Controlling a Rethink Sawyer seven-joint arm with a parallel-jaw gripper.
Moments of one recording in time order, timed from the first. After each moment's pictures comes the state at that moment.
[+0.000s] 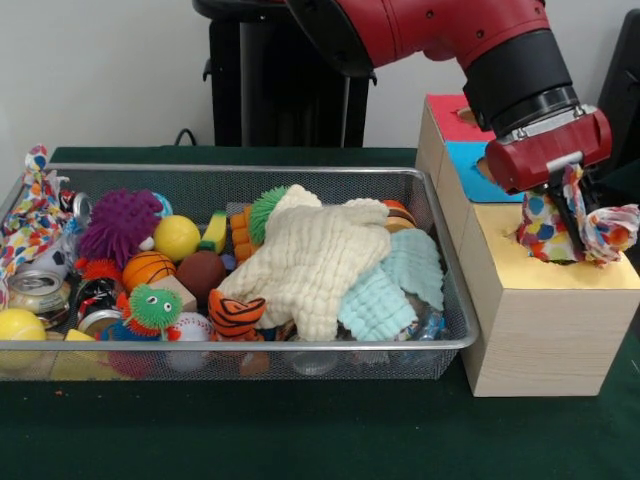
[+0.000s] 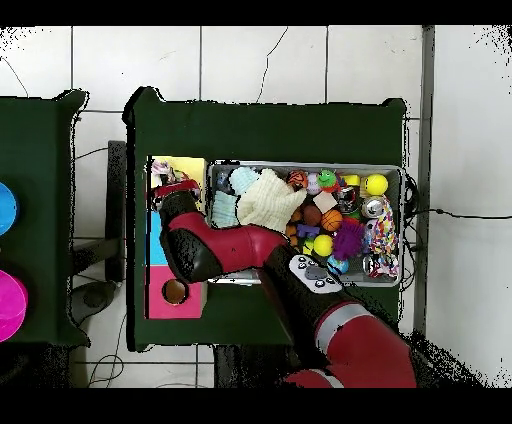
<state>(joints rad) -0.40 -0.54 0.51 1.90 -0.26 -0.39 1.58</state>
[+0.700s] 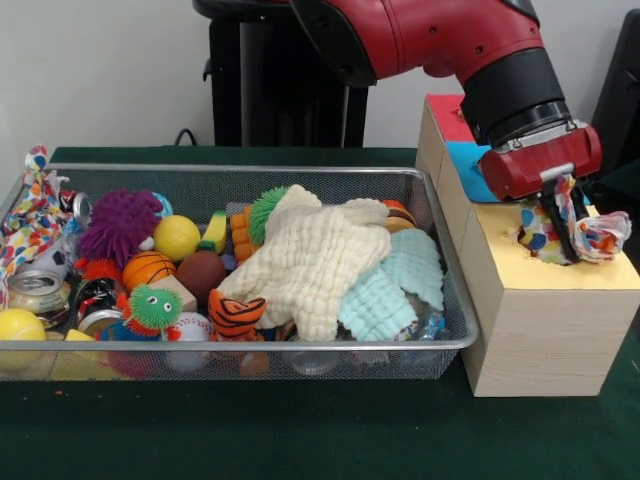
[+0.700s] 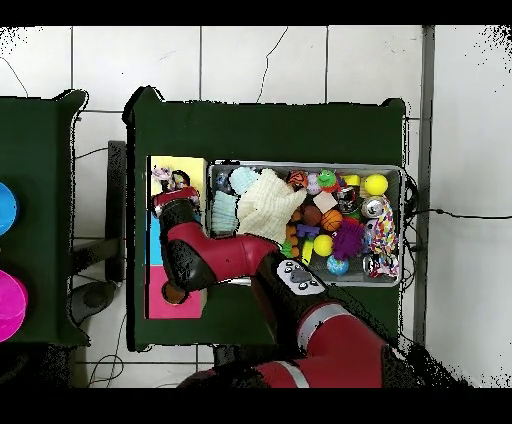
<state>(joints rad) -0.32 -0.52 0.41 1.90 -0.26 -0.53 1.58</state>
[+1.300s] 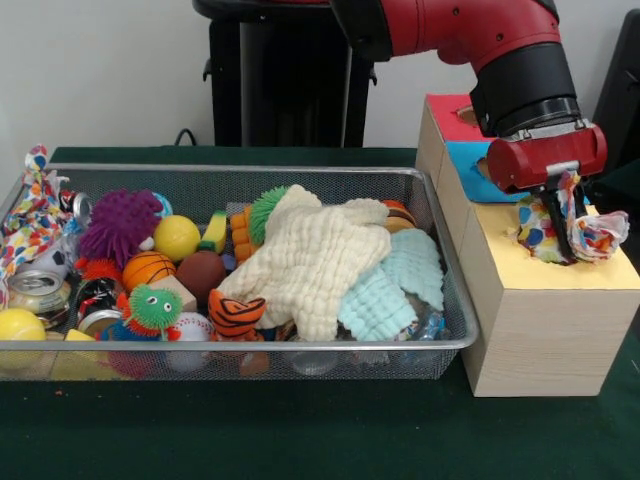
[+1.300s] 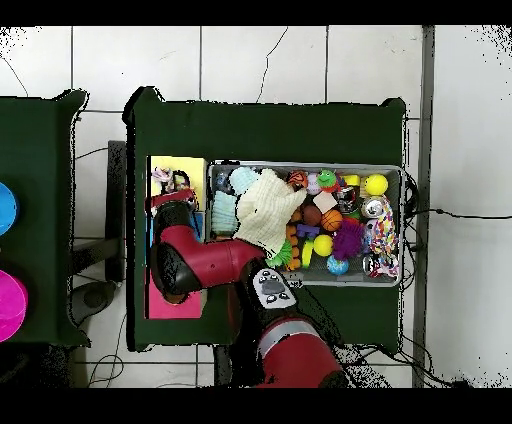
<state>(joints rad) -0.15 -0.56 0.23 1.87 -0.17 -0.53 1.58</state>
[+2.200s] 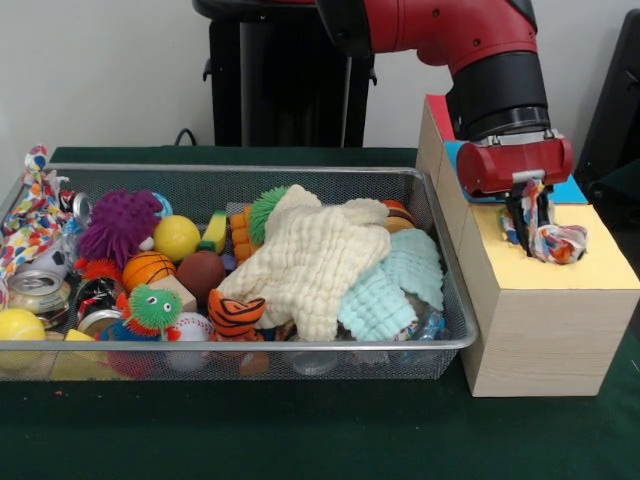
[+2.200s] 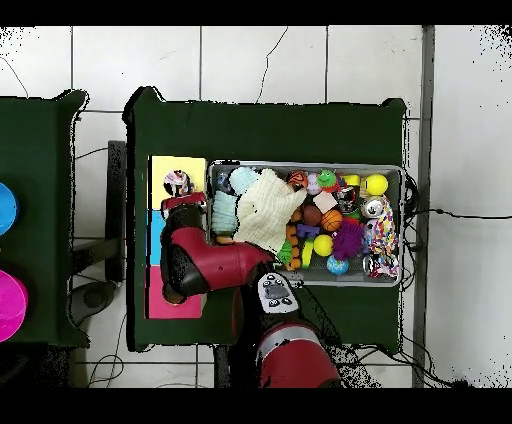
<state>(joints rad) -0.14 -0.54 0.17 1.86 -0.18 -0.51 1.58</state>
